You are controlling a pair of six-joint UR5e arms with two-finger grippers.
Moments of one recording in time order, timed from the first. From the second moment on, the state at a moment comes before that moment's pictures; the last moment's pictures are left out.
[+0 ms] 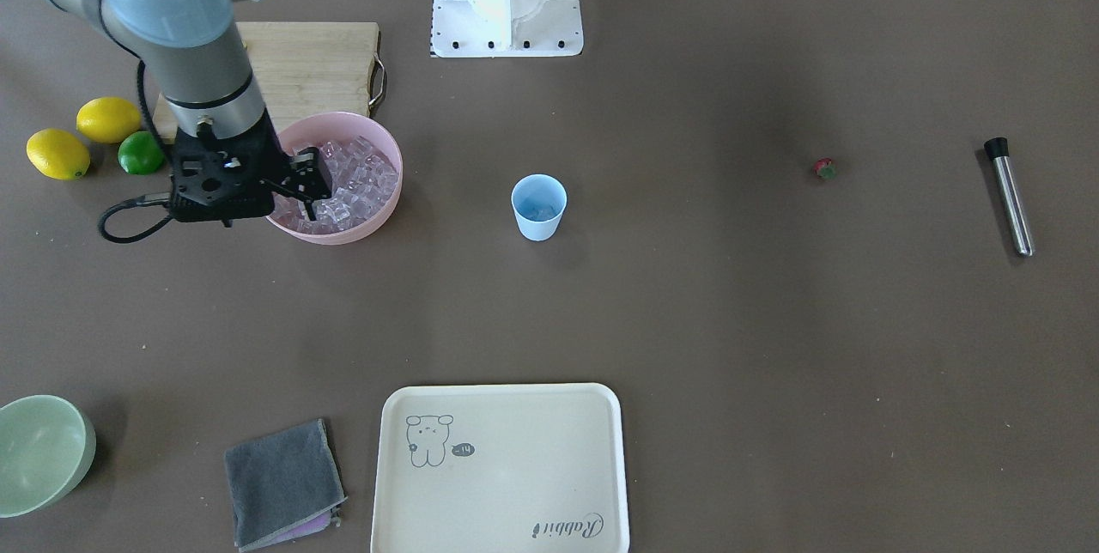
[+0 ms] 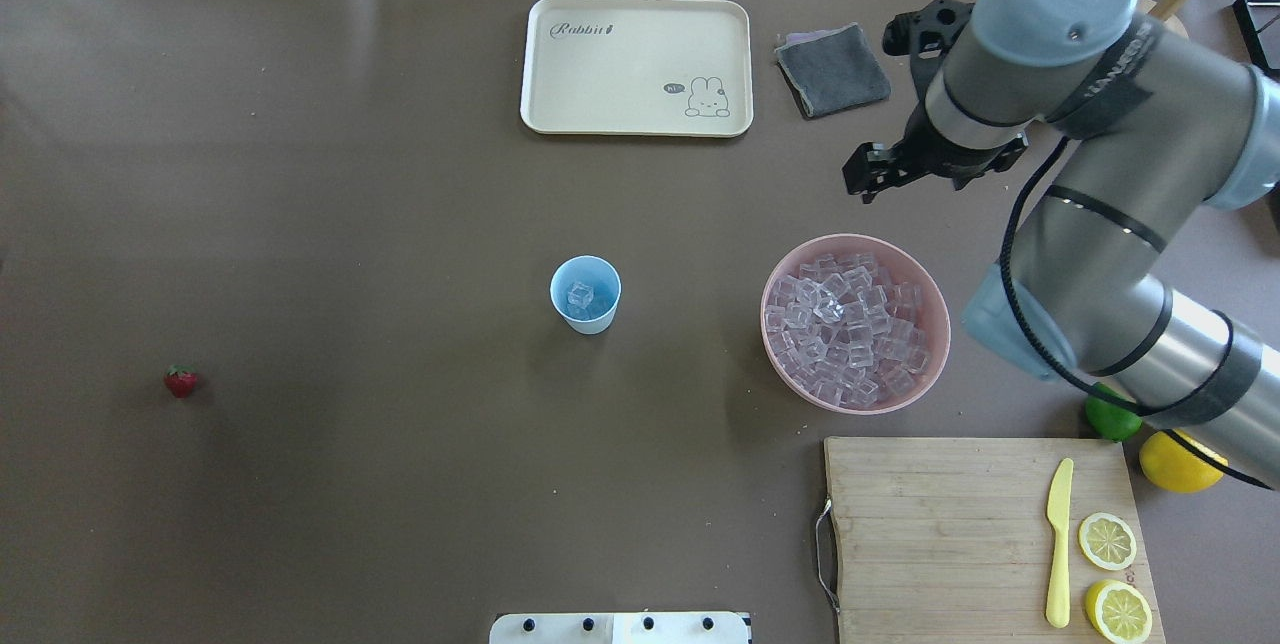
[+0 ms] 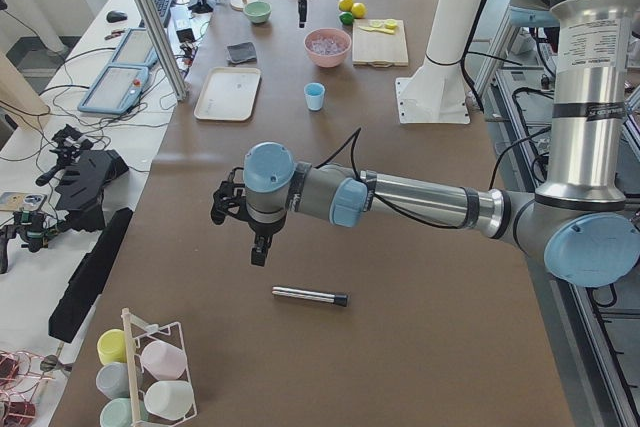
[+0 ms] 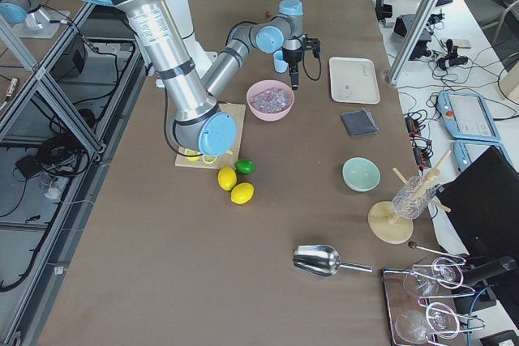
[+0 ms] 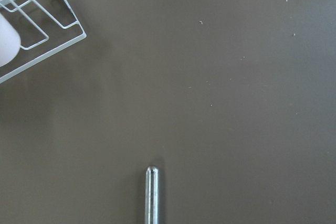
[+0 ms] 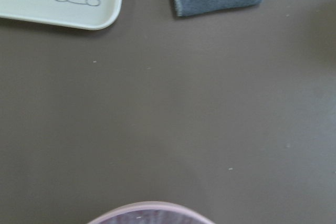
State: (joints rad) left arm -1.52 -1.58 -1.75 -1.69 -2.43 -0.15; right arm 0.85 -1.13 1.89 -1.75 1.97 0.75
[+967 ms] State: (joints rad) left arm -1.10 -1.57 -1.85 -1.84 -2.31 -0.54; right arm 1.29 -1.38 1.83 -1.73 2.22 0.18
